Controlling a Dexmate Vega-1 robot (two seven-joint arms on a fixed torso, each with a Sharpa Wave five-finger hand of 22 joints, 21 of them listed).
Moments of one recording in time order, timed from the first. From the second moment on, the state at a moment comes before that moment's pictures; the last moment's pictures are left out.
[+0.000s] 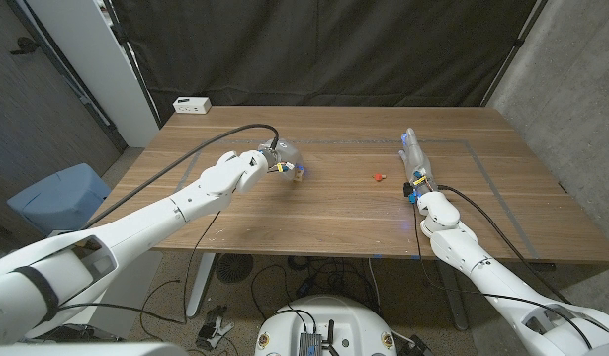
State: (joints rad) left arm 0.50 0.72 0.89 -1.64 1.06 0.14 -0.28; left_hand 0.86 -0.08 0.46 -0.15 0.18 0.63 -0.22 0.23 0.19 0.76 -0.21 0.34 0.29 0.41 -0.03 0.21 0.17 0.09 0.21 0.19 0.17; right arm -0.87 -0.41 -0.39 -1.22 0.55 0.38 -0.16; right_hand 0.26 0.11 0.05 0.09 0.28 0.05 -0.02 0.18 0.17 -0.05 0.01 0.18 0.18 -0.17 0.00 0.19 0.19 -0.03 -0.04 0.18 0.17
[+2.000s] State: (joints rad) left arm 0.59 0.71 0.81 -1.71 0.97 0.25 -0.14; left_hand 0.89 -0.08 0.42 -0.14 0.18 0.81 -0.23 0.22 0.19 0.88 -0.21 0.32 0.35 0.48 -0.04 0.20 0.17 0.15 0.21 0.19 0.17; right arm -0.89 -0.47 -0.39 -1.32 0.54 0.32 -0.15; right_hand 0.26 0.11 0.05 0.08 0.28 0.06 -0.03 0.18 0.17 -0.05 0.01 0.18 0.18 -0.17 0.00 0.19 0.19 -0.03 -0.04 0.18 0.16
